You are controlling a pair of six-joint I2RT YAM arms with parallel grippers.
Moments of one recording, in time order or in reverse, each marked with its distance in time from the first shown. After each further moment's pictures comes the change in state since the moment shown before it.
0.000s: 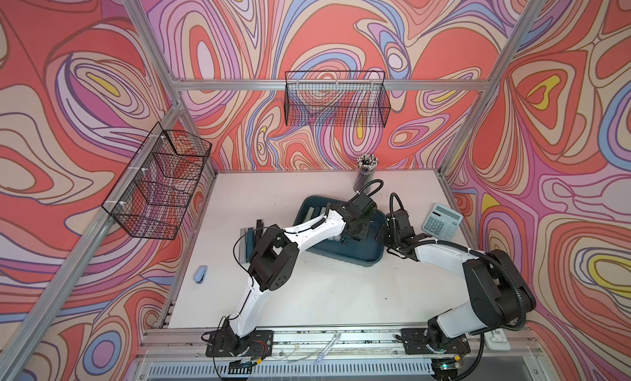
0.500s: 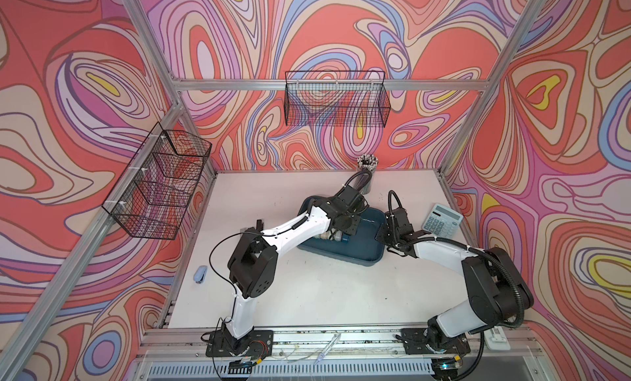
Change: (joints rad) left arm 0.037 -0.168 -0.117 -0.001 0.031 0.121; right arm 0.000 0.021 0.044 -0.056 0.010 -0.036
